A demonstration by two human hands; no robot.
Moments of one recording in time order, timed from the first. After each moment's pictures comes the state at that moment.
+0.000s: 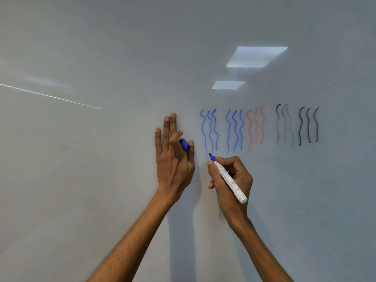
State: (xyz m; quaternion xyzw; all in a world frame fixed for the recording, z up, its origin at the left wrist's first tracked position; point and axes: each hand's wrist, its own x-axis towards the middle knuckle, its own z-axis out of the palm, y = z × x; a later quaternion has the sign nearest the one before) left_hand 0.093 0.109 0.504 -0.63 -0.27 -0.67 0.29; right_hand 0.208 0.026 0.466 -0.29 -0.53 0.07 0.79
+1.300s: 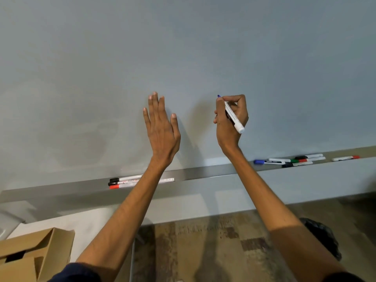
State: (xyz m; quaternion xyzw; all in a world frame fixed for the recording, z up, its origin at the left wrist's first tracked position) left_hand 0.176 -0.021 0.194 -0.71 -0.48 -0.51 0.04; right_hand 0.322 -0.087 0.253 -0.49 -0.40 0.12 0.76
